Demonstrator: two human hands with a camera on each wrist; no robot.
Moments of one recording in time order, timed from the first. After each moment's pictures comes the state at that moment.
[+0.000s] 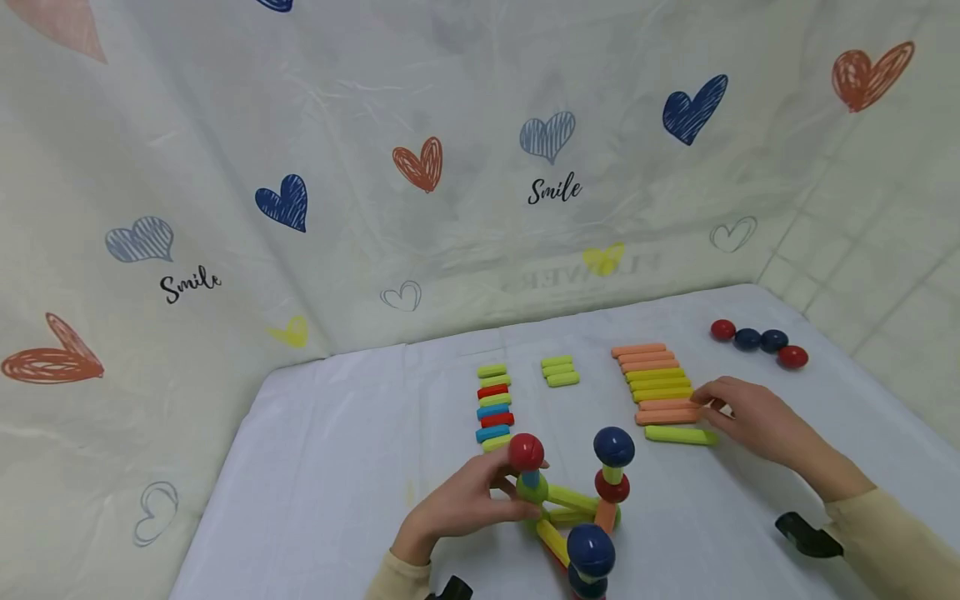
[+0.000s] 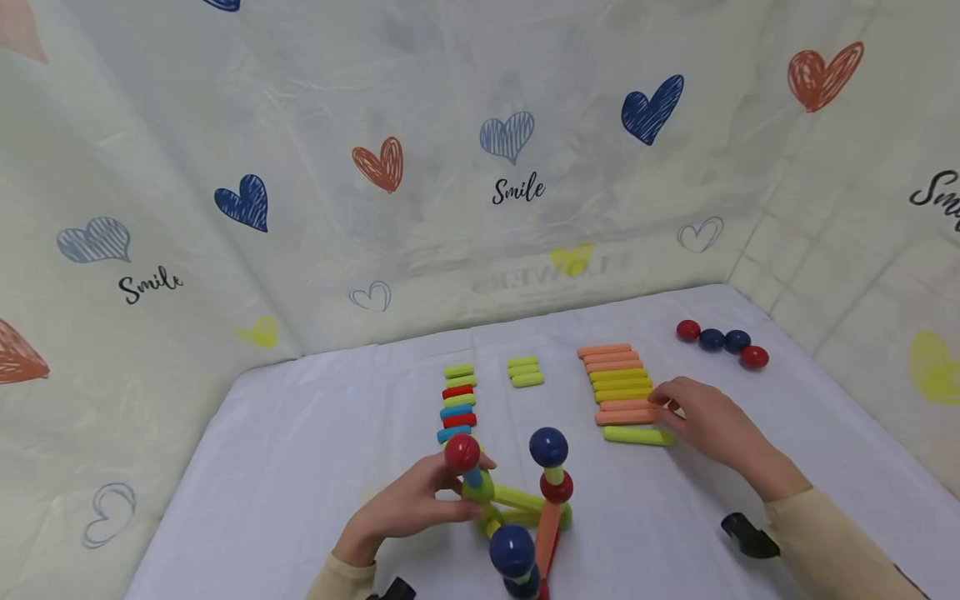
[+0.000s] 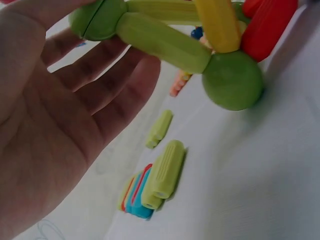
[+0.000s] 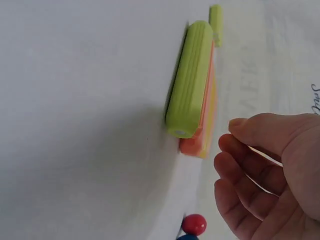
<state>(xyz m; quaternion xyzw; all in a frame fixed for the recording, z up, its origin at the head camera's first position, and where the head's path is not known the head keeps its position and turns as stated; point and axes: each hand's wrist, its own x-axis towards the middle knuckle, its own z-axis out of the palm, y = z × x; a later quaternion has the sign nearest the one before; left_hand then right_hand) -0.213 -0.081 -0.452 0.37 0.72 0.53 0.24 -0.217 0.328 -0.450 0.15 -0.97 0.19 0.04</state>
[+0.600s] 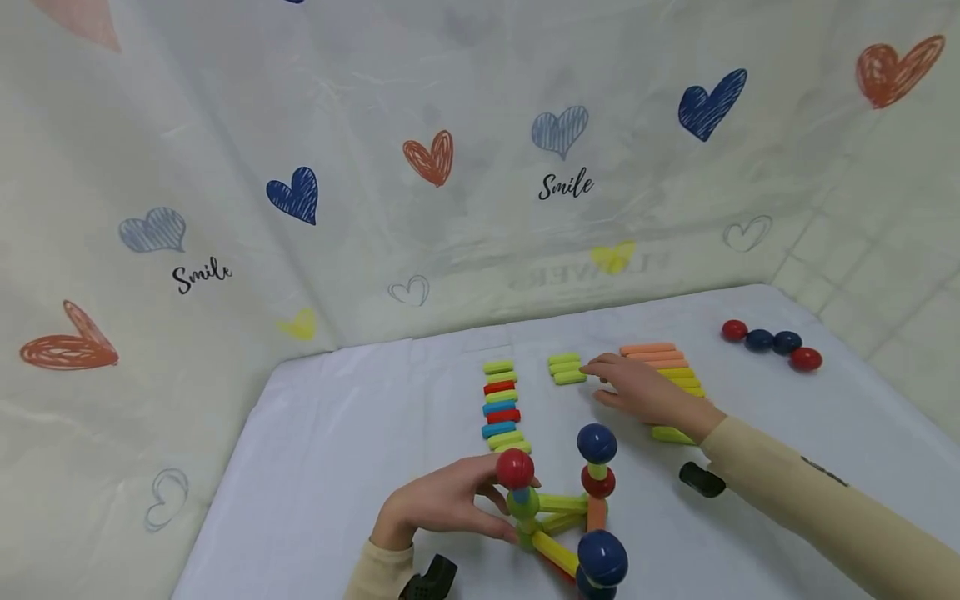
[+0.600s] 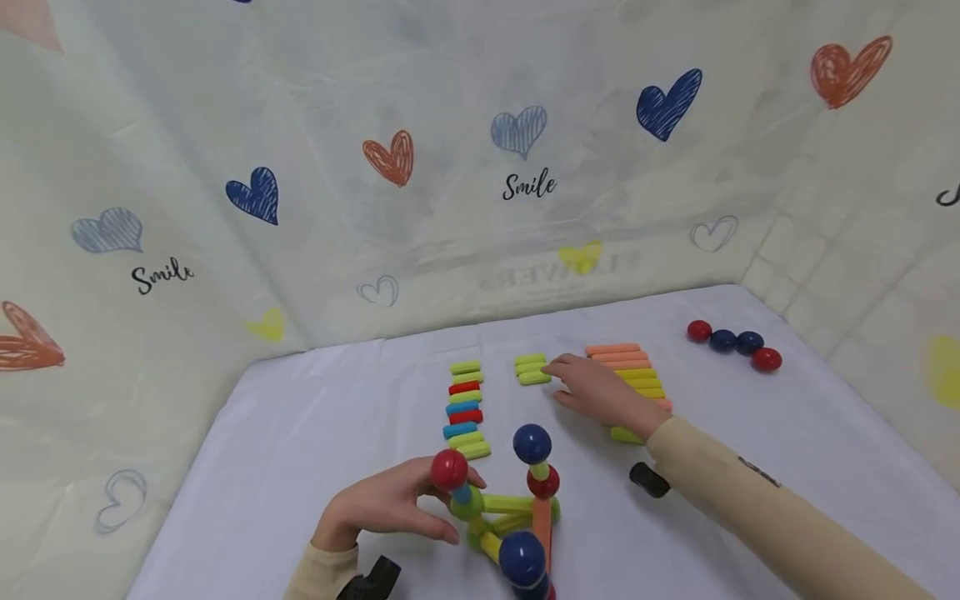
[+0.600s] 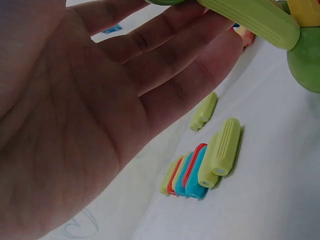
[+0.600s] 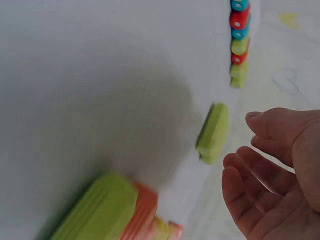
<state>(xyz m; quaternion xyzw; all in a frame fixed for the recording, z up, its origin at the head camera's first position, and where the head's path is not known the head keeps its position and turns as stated) -0.217 -0.109 -0.433 0.42 0.68 0.49 0.34 -0.284 0.218 -0.442 0.26 -0.95 0.17 0.00</state>
